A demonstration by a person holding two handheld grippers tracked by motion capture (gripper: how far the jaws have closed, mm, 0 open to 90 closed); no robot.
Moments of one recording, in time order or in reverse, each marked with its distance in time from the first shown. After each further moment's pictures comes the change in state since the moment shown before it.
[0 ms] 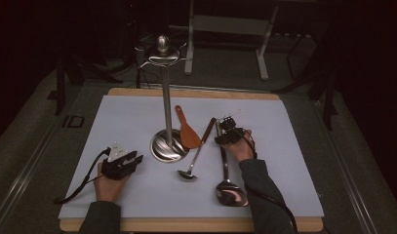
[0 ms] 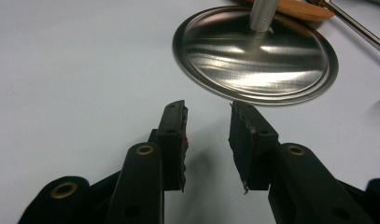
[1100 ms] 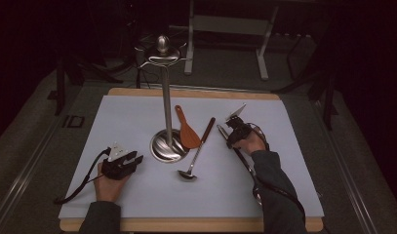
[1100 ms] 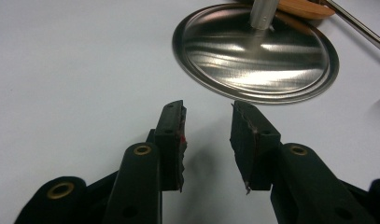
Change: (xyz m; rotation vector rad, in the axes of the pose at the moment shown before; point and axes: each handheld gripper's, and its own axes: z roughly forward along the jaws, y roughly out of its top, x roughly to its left) left arm 0.000 0.000 0.001 0.009 -0.004 -0.006; right arm -0.028 0.007 -0.014 0.324 0.045 0.024
